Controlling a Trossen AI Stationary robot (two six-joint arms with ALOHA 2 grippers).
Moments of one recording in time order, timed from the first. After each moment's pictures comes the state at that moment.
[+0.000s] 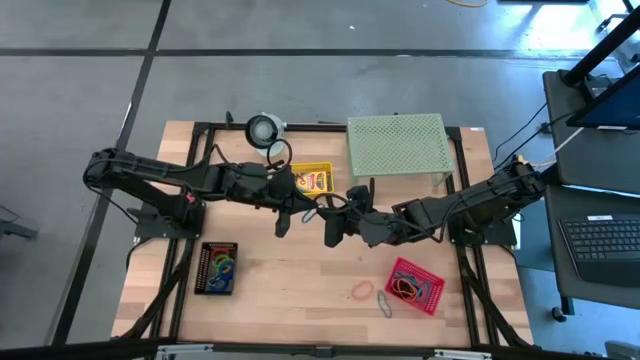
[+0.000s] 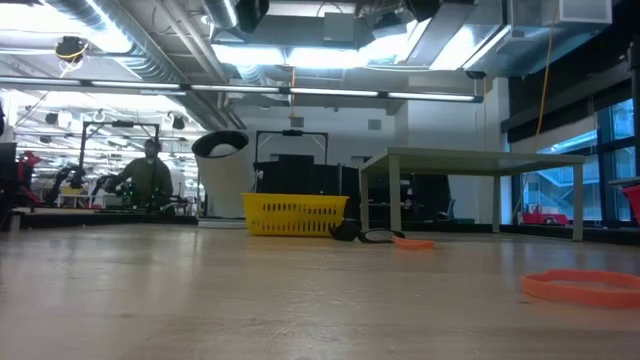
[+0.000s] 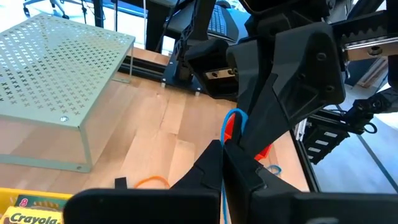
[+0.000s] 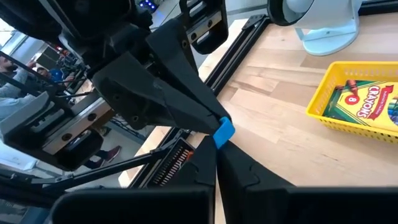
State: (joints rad) left arm -0.15 1.25 1.06 -0.09 -0.06 -0.29; right arm 0.37 1.60 1.35 -0.20 0.68 1.07
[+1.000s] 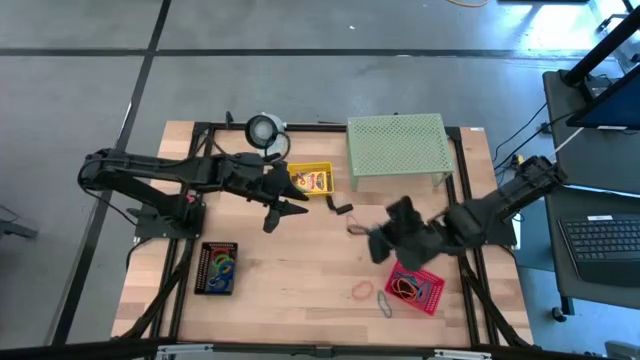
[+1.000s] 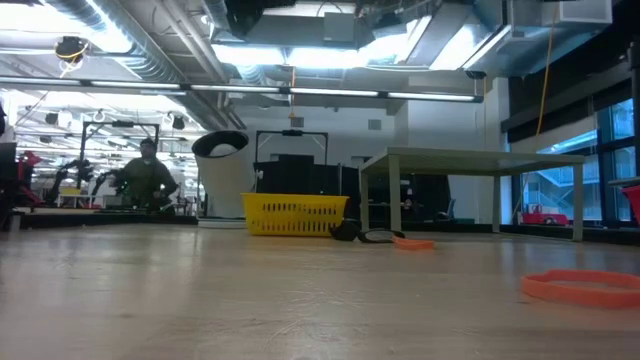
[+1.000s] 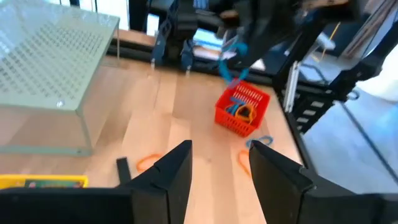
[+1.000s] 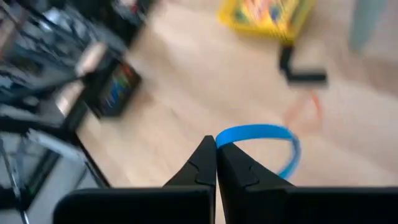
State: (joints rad) left arm -0.08 1.19 1.06 -0.23 0.10 -0.22; right arm 0.56 1.42 1.35 -0.90 0.59 1.45
